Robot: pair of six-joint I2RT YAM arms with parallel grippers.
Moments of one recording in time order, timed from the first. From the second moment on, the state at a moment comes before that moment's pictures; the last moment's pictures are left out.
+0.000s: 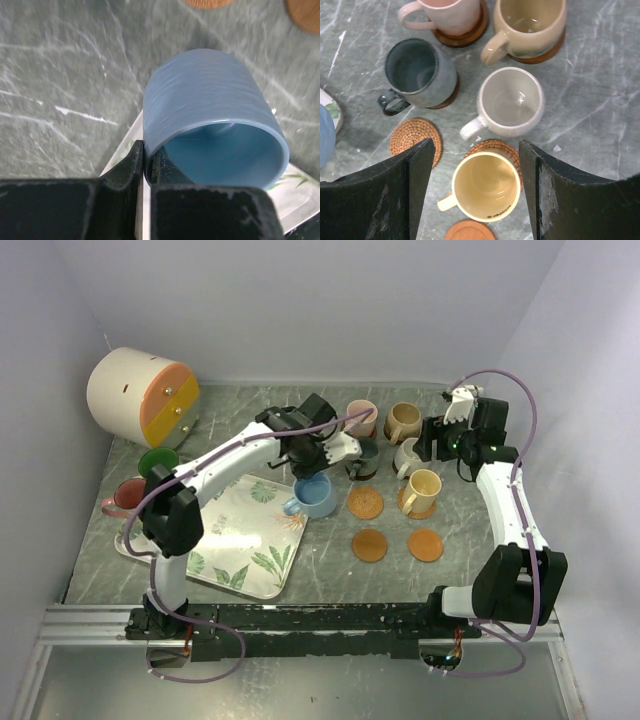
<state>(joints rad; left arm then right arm) -0.77 1.94 1.79 -0.98 0.12 0.56 -0.12 1.34 1.12 -0.45 -0.46 -0.20</state>
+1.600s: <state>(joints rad) -0.97 2.32 2.26 -0.93 -0.01 0.23 -0.23 1.34 1.12 -0.43 -0.42 -0.17</state>
